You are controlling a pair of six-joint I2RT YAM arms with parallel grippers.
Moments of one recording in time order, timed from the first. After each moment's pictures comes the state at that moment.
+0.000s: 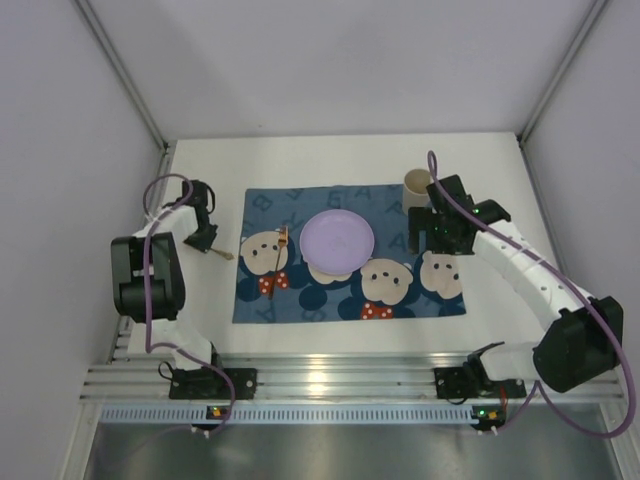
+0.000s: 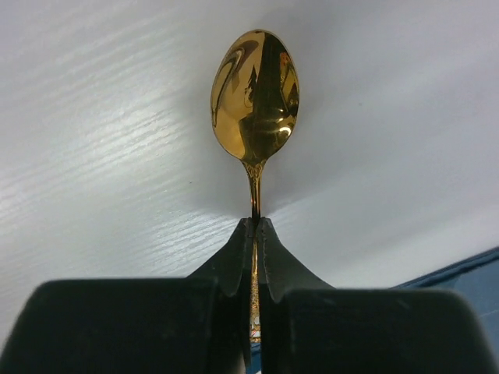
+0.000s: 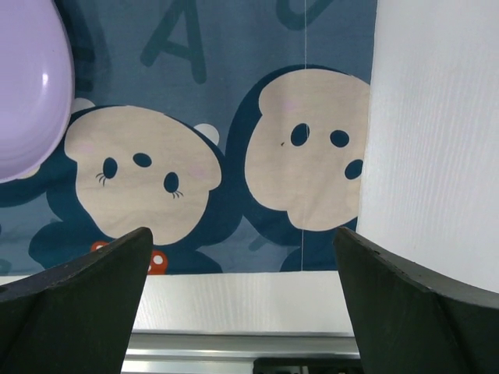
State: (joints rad) left arm 0.10 1.74 1.07 -0.54 -0.35 -1.09; right arm 0.40 1.32 1.12 -0.89 0.17 0.38
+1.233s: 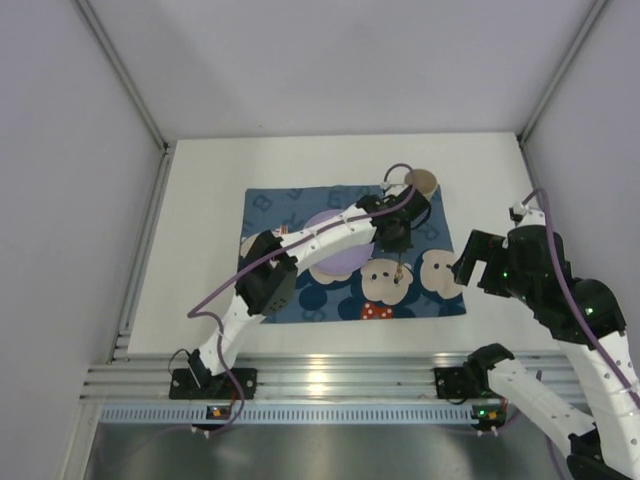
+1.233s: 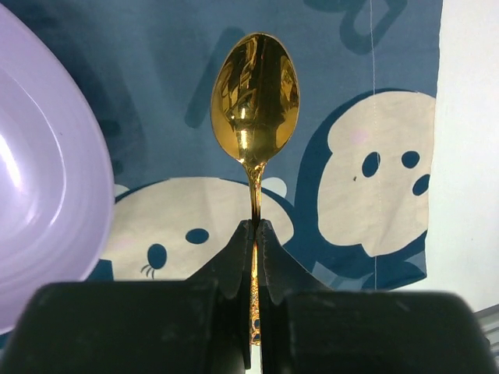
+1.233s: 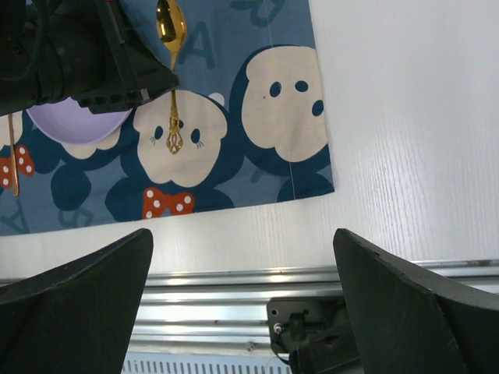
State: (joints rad) left arm -0.96 2.28 2.08 -0.82 -0.16 -0.84; right arm 0.40 0.71 1.17 -1.22 0.22 0.53
